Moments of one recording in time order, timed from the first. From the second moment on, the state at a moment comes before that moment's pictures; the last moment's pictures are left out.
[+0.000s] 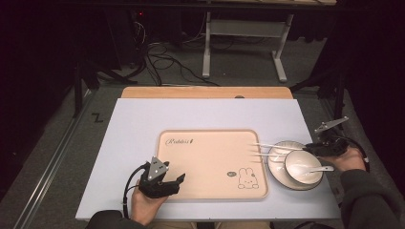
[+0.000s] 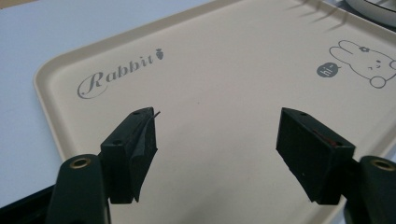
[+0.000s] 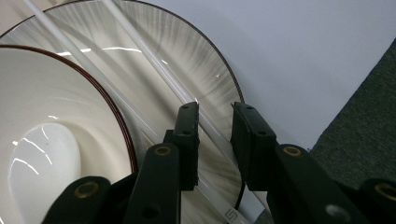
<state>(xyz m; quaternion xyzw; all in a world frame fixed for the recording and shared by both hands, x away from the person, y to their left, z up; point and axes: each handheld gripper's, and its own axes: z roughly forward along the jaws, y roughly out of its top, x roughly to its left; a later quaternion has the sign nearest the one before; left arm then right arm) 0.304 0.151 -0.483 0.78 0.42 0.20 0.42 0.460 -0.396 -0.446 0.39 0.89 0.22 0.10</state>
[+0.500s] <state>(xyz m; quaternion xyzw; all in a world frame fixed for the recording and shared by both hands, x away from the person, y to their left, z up) 0.304 0.149 -0.484 0.78 0.42 0.20 0.42 0.459 -0.399 -0.448 0.38 0.89 0.21 0.09</state>
